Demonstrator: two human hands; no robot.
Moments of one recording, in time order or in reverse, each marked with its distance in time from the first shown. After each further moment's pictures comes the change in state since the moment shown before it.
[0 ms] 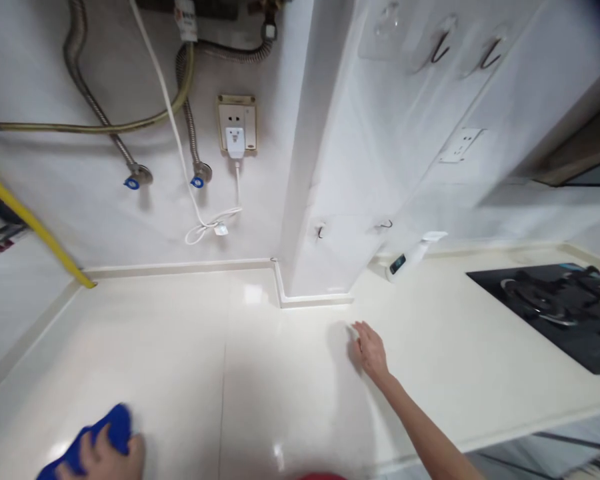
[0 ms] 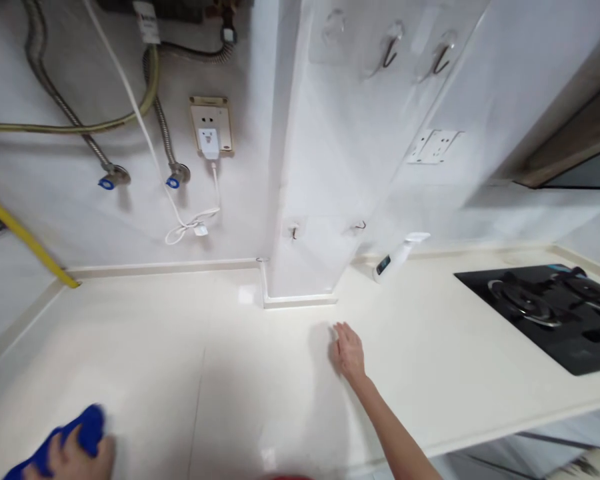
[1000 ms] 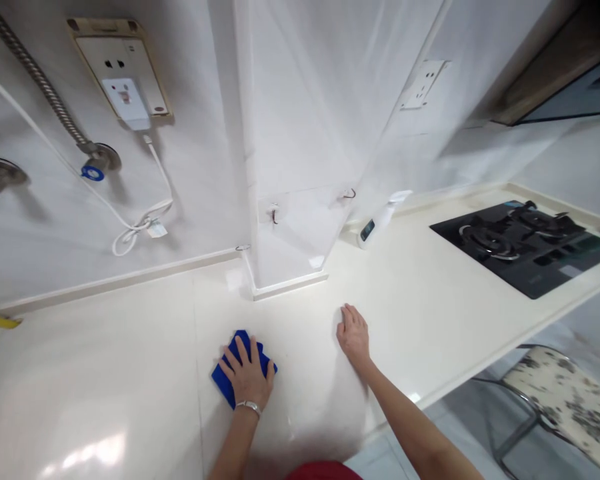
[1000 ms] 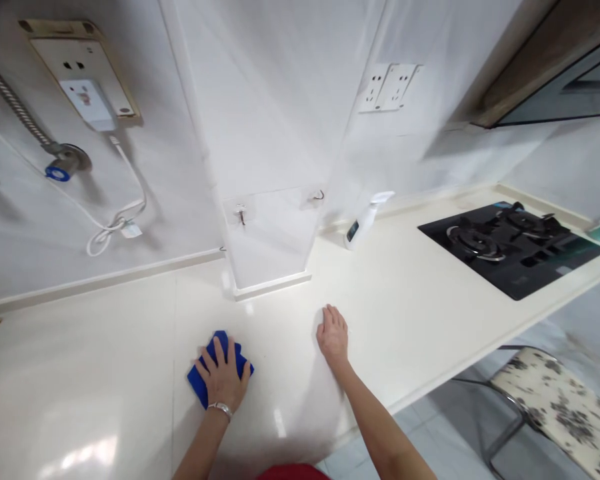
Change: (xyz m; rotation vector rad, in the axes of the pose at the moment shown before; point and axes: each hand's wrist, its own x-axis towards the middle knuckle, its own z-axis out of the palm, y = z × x) left_hand -0.161 0.265 0.036 -0.110 -0.184 0.982; right_hand -0.028 0.021 0.017 -0.286 0.061 0.226
